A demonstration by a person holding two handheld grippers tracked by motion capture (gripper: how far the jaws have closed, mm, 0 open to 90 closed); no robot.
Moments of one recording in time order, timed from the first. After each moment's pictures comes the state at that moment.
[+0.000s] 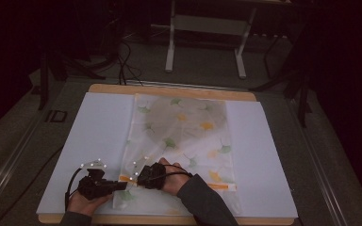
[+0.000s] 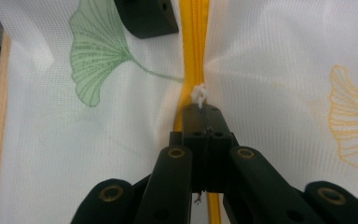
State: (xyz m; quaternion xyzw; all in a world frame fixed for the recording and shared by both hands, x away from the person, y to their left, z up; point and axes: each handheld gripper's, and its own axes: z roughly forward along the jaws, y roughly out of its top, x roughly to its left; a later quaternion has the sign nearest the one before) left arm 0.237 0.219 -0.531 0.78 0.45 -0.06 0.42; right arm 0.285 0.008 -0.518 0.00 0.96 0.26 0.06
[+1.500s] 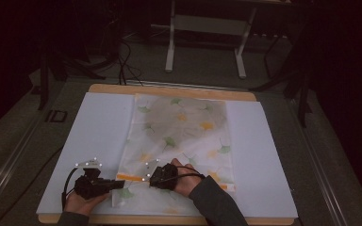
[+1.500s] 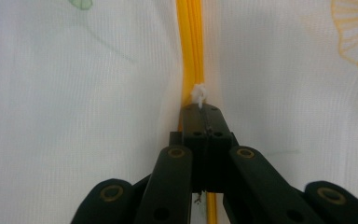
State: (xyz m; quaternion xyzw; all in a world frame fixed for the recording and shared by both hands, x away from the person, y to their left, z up) left arm 0.236 0.228 -0.527 0.77 0.46 -0.05 0.44; right arm 0.284 -0.026 -0.516 0.01 0.97 0.23 0.09
